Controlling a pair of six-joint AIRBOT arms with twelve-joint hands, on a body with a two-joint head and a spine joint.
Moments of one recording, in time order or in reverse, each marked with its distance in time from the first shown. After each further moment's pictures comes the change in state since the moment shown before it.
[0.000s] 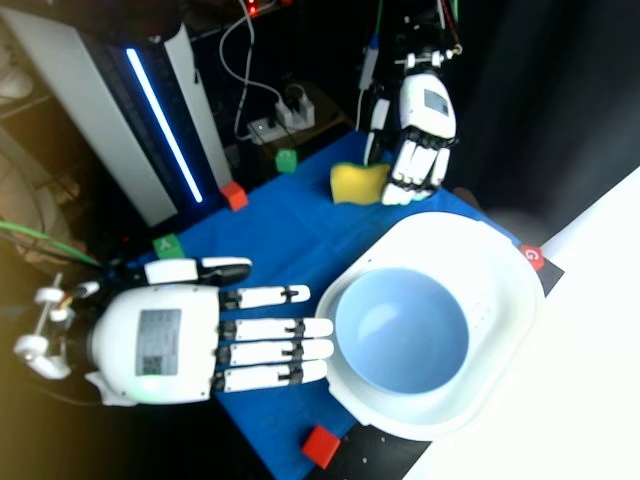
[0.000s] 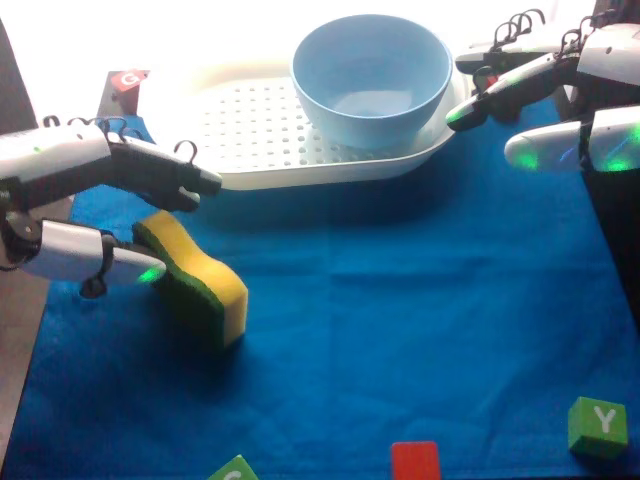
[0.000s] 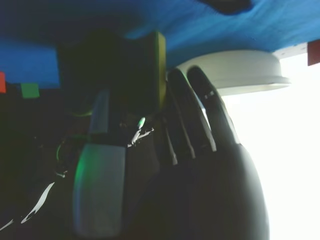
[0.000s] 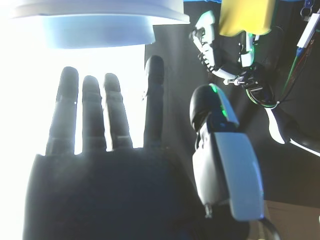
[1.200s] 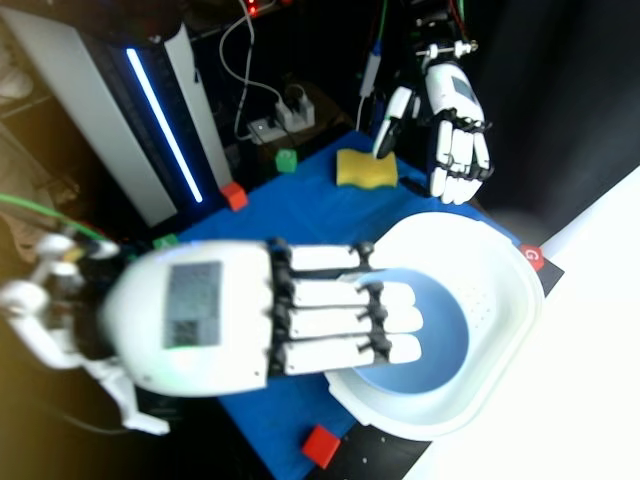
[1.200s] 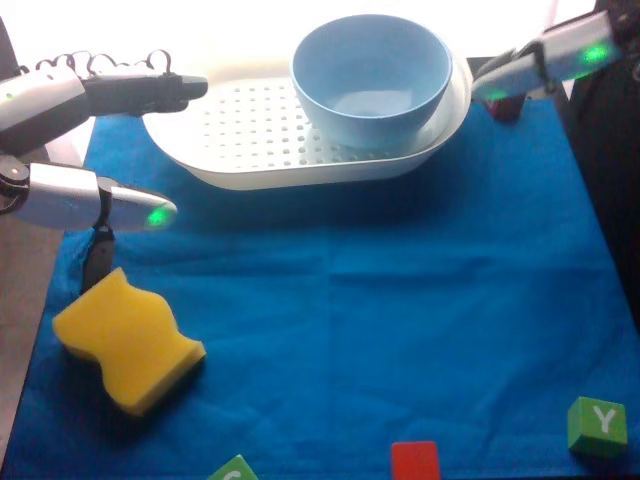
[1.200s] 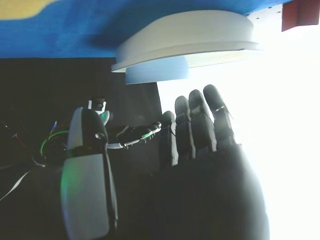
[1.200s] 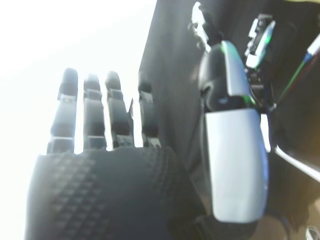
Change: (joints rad) left arm -0.002 -0.031 0.057 -0.180 -0.113 0.070; right arm 0.302 -0.108 0.122 -0.287 -0.103 0.005
